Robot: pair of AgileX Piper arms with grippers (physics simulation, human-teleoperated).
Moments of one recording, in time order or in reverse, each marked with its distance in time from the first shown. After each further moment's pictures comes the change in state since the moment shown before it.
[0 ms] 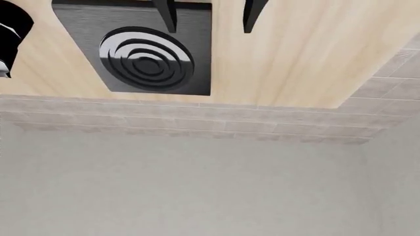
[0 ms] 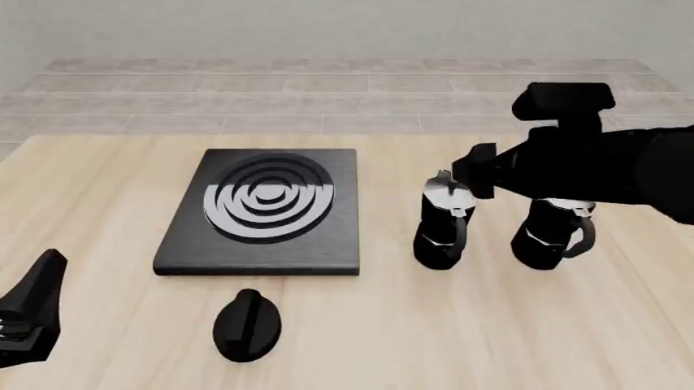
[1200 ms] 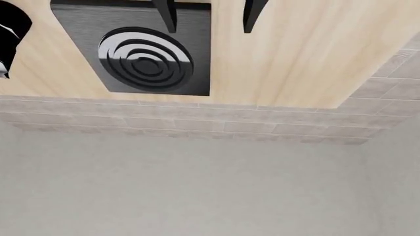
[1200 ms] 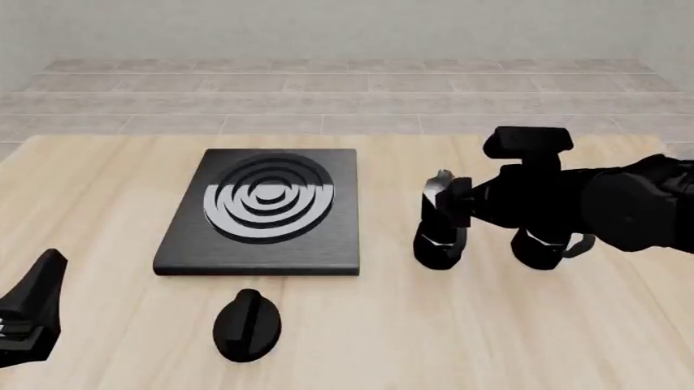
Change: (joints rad) left arm 0.003 0.004 0.000 -0.002 0.003; right arm 0.018 0.128 0.089 -0.144 0.060
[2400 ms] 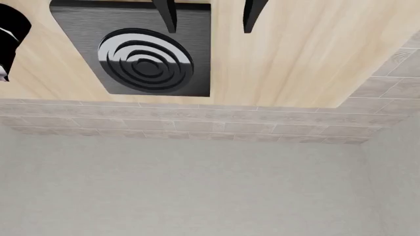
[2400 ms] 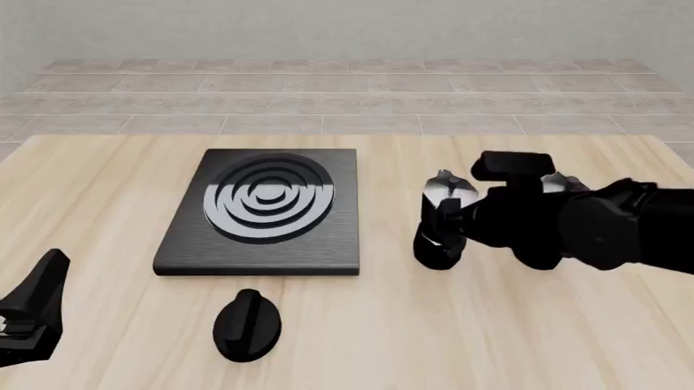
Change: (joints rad) left arm -0.006 0.015 0.001 -0.011 0.012; right arm 0.016 0.078 0.054 -0.087 0.047
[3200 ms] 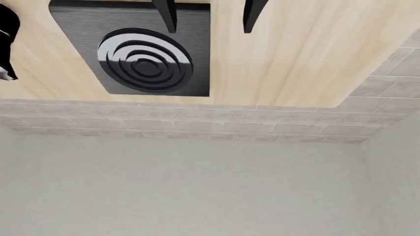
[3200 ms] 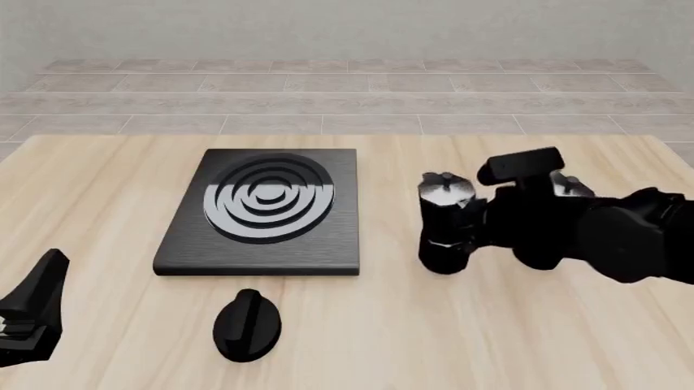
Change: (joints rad) left arm 0.001 -0.004 -0.001 0.004 0.003; right arm -0.014 -0.062 0.049 -0.053 -0.191
